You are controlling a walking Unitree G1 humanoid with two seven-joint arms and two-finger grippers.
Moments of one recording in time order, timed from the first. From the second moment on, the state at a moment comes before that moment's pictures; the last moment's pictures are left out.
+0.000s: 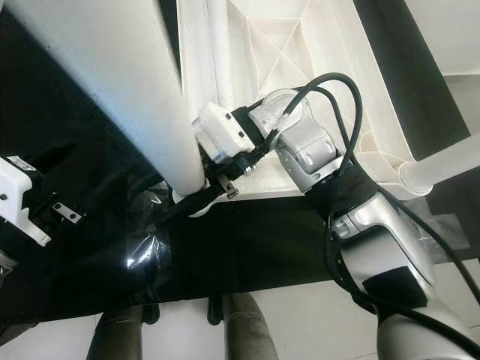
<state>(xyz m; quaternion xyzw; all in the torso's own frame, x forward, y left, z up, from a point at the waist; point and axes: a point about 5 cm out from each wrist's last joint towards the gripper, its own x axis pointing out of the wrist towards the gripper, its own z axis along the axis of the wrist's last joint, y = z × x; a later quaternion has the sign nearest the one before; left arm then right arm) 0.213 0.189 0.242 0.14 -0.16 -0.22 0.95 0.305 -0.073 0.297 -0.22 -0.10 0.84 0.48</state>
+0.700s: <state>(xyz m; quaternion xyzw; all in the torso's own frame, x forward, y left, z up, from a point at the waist) 0.213 0.188 0.243 0.14 -0.17 -0.22 0.95 0.315 -0.071 0.291 -0.13 -0.07 0.85 0.51</state>
